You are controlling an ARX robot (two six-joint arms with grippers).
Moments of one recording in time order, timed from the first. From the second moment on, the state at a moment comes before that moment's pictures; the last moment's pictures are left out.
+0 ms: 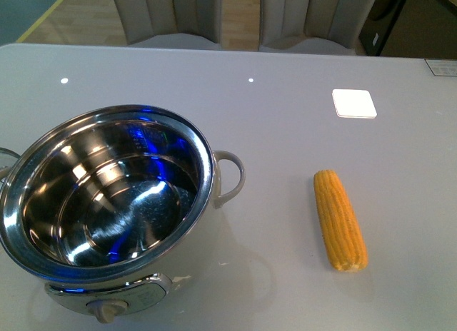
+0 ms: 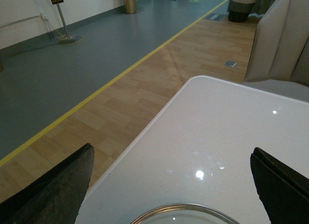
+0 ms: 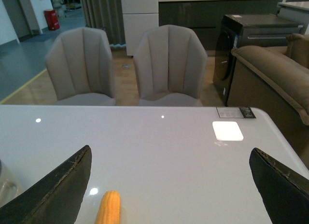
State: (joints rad) left arm 0.53 2.09 0.67 1.29 0.08 0.06; right arm 0.00 0.00 0.02 0.00 0.00 0.00
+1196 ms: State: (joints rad) left arm 0.17 0.78 0.02 0.74 0.16 0.00; right arm 0.00 0.00 0.02 0.00 0.00 0.00
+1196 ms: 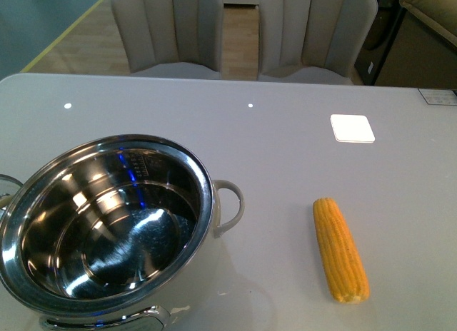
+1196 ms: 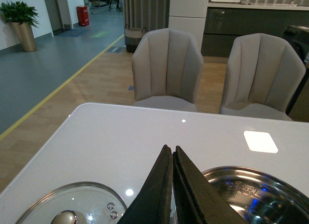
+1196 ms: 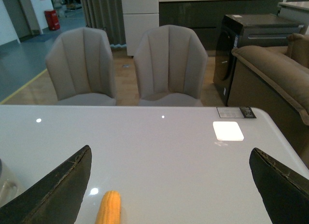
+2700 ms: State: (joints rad) left arm 0.00 0.01 0.01 0.00 0.00 0.00; right arm 0.00 0.00 0.02 0.00 0.00 0.00
